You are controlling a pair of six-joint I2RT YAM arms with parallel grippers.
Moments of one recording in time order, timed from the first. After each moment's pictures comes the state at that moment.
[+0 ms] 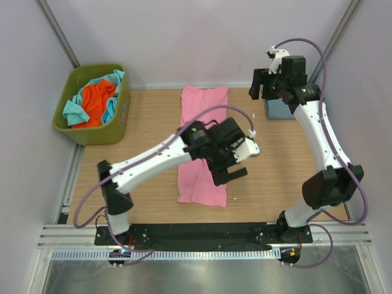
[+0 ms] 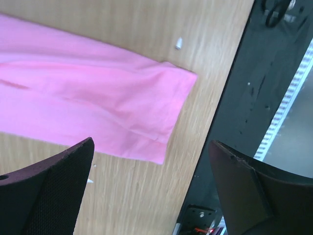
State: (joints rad) left arm -1.15 1.90 2.01 -1.25 0.08 0.22; right arm 0.14 1.67 1.77 -0.67 -0.13 0.01
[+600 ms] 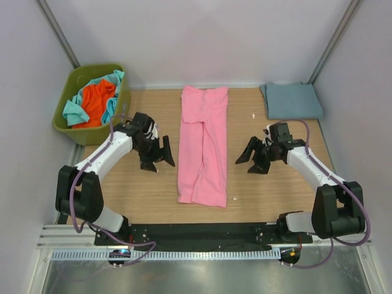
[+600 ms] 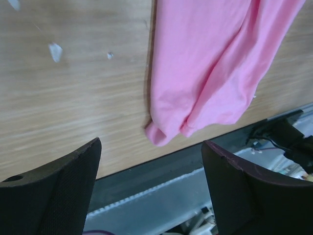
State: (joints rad) left arm -0.32 1.54 1.19 -0.93 0.35 -0.44; right arm 0.14 1.31 0.87 -0.61 -0.47 0.61
